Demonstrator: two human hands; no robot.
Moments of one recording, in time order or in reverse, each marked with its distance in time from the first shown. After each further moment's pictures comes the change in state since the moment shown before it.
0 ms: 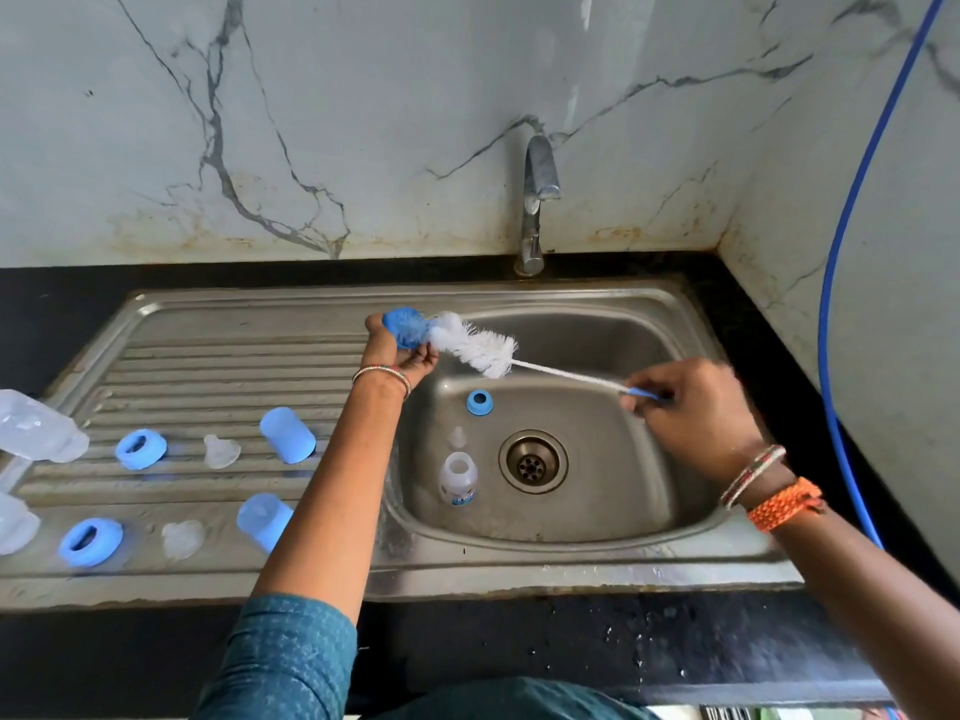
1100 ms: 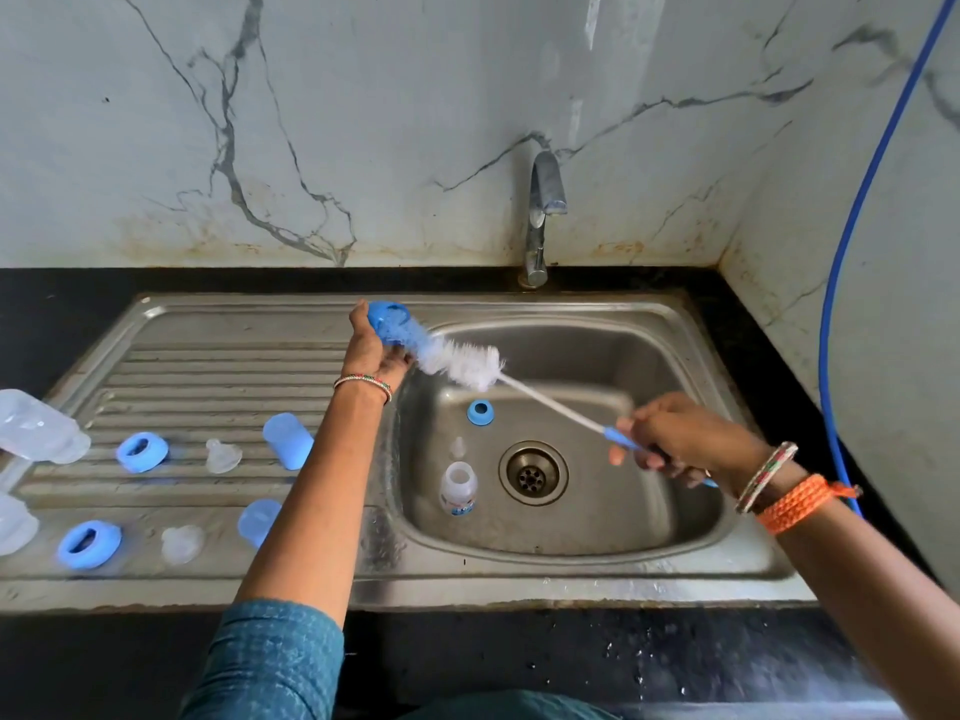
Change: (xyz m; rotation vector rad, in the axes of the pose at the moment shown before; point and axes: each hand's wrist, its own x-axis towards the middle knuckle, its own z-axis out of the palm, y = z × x) left_hand -0.001 0.021 -0.010 0.004 -0.102 0.164; right_hand 0.008 -0.007 -0.003 0.444 -0.599 0.406
